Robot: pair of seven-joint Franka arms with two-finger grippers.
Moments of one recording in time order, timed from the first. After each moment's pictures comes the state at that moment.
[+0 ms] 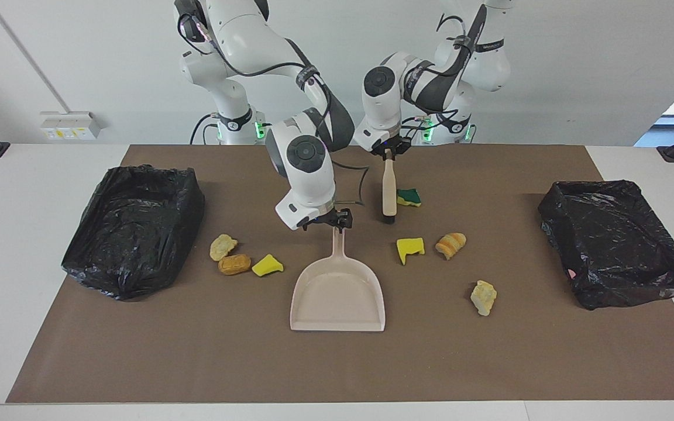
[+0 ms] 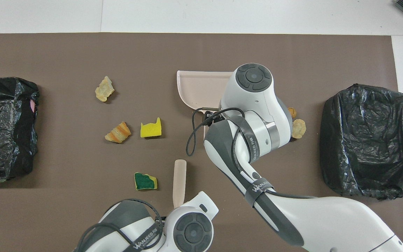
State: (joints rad) left arm -0.80 -0.10 0.02 -2.29 -0.02 1.86 -0.58; right arm 0.47 0.45 0.01 -1.59 0.13 1.93 0.55
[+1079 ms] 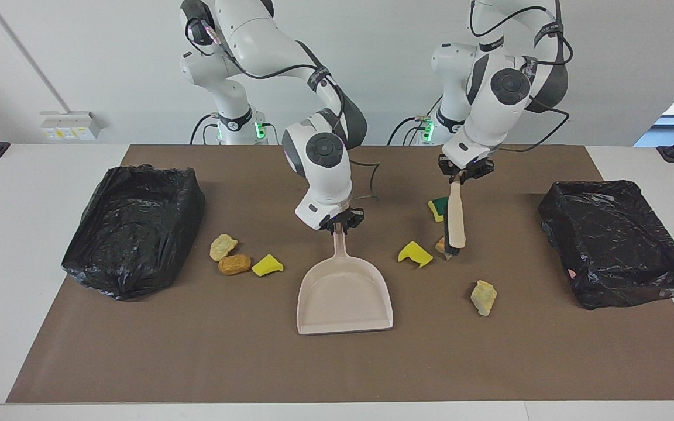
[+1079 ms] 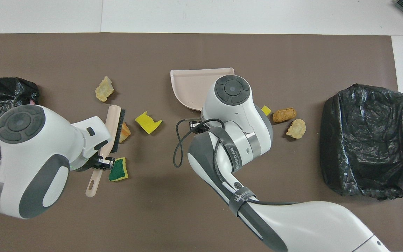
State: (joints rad) left arm -0.34 -0.12 0.03 -2.13 -0.02 1.83 -0.12; right arm 0.51 0.46 0.02 -1.59 0.13 2.01 0.34
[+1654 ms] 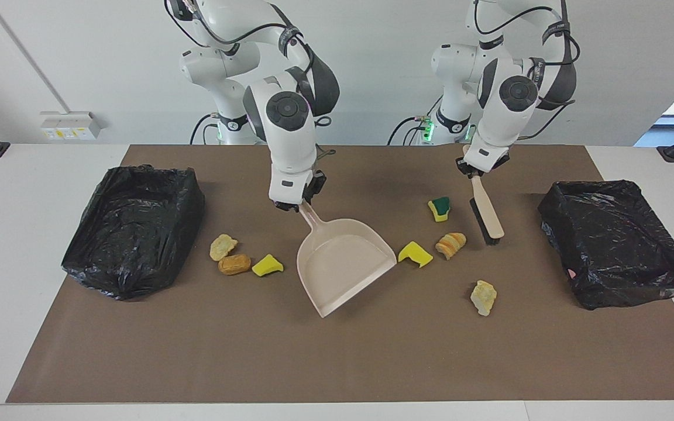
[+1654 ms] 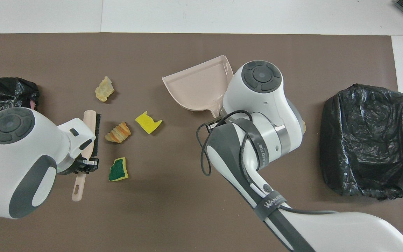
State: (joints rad) left arm -0.29 -0.22 0.02 -2.33 0.08 1.86 -0.46; right arm 0.43 0.24 0.01 -1.68 0.02 1.76 -0.29
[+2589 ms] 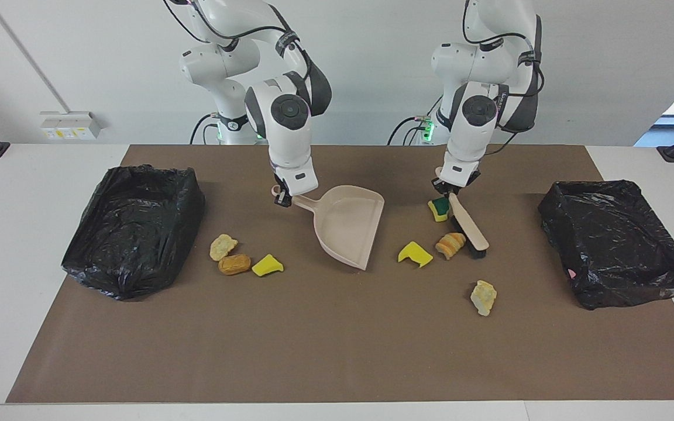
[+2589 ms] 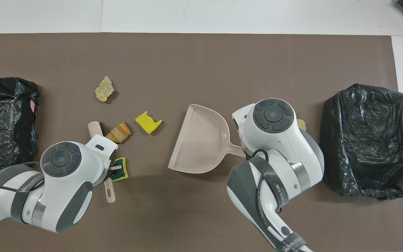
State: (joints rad) left arm -0.36 -0.07 -0.01 -2.35 0.05 2.13 -0.47; right arm 0.48 0.14 0.02 -1.96 -0.02 1.88 -0.71
